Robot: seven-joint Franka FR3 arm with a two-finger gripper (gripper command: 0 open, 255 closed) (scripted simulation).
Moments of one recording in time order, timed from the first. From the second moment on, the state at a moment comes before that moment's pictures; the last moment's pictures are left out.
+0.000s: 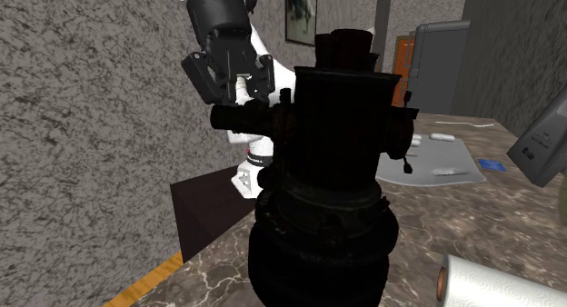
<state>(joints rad) -0.15 -0.80 -0.61 -2.63 -0.18 2.15 -0.74</state>
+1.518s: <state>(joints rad) -0.12 -0.81 -0.51 -2.34 -0.13 1.85 -0.69</state>
